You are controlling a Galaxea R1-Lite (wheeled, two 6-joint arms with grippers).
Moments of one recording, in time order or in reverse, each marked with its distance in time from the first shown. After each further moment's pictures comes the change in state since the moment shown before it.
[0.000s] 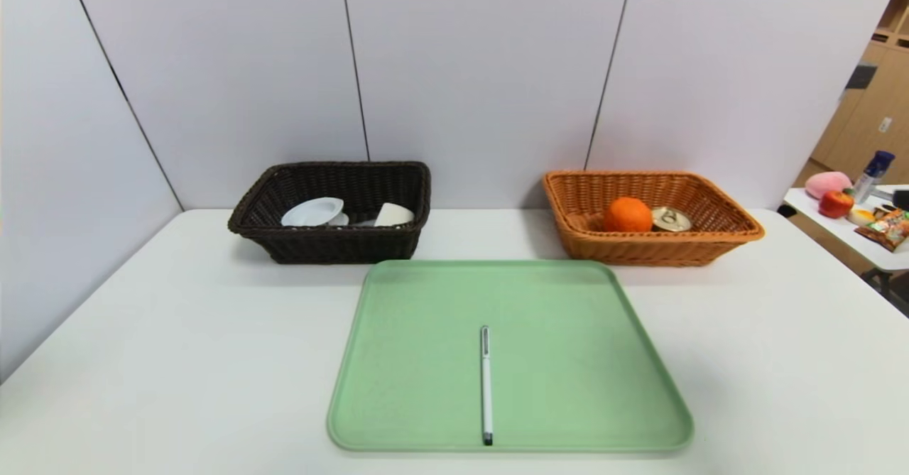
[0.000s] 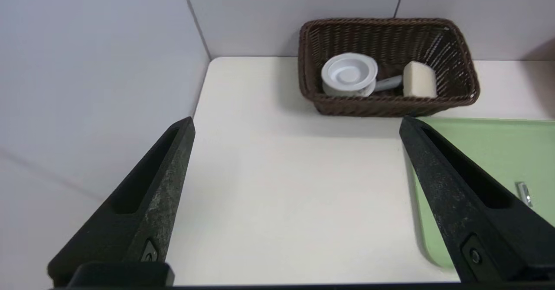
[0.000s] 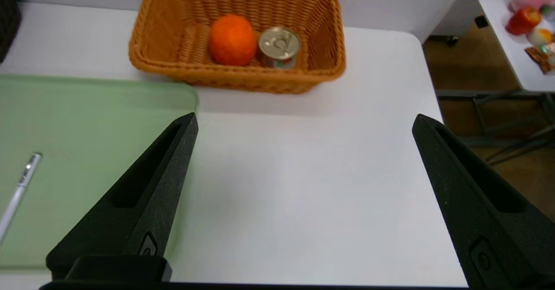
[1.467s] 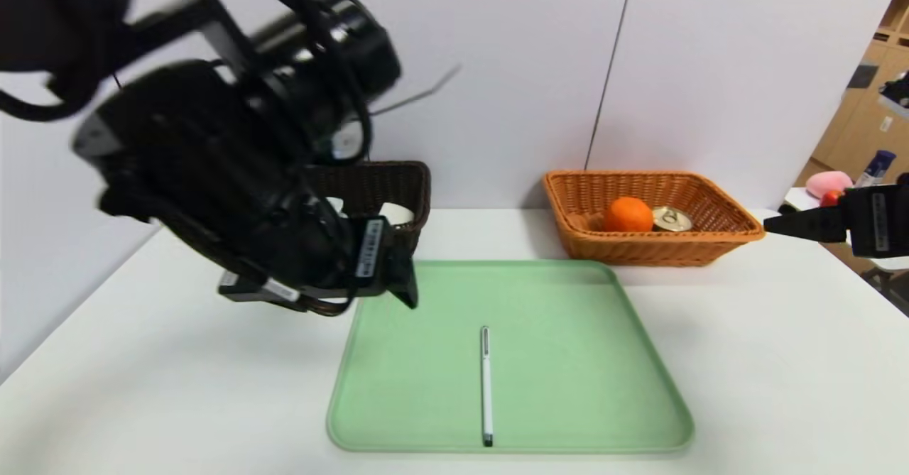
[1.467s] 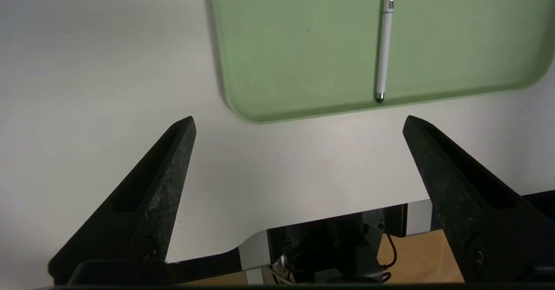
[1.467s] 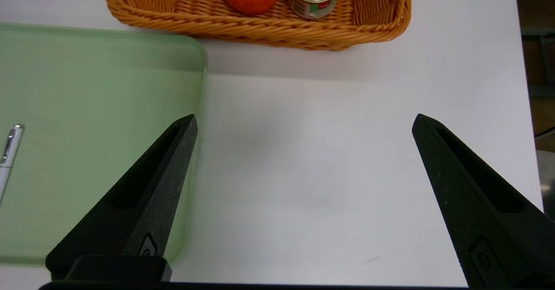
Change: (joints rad) left arm -0.687 0.770 -0.328 0.403 -0.083 -0.672; right arm -0.048 0.291 -0.046 0.003 0.127 0.024
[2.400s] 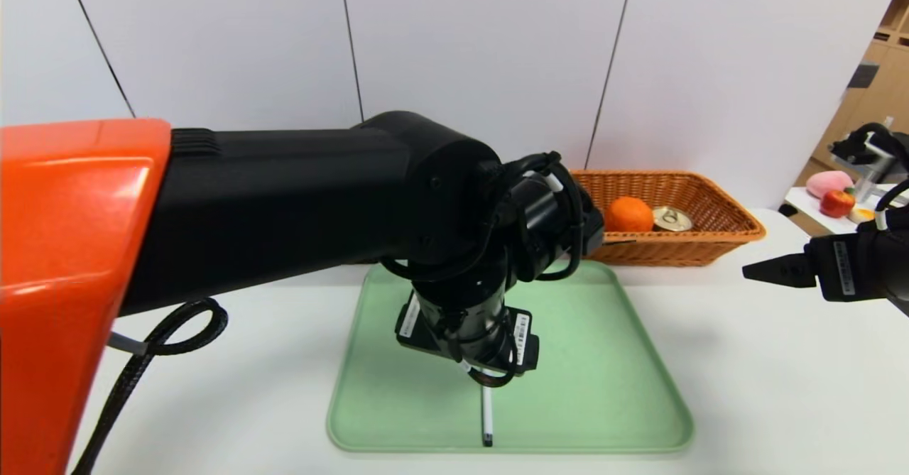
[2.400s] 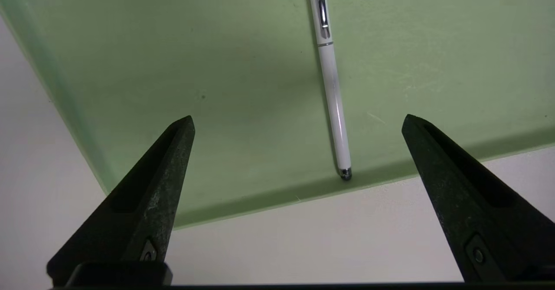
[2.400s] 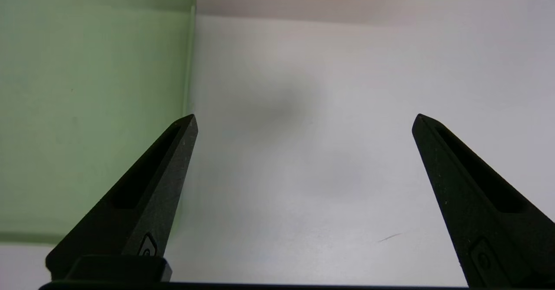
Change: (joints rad) left arm -0.184 0.351 -0.057 -0.177 0.142 0.041; right arm 0.002 0.040 0.108 -0.003 0.003 0.014
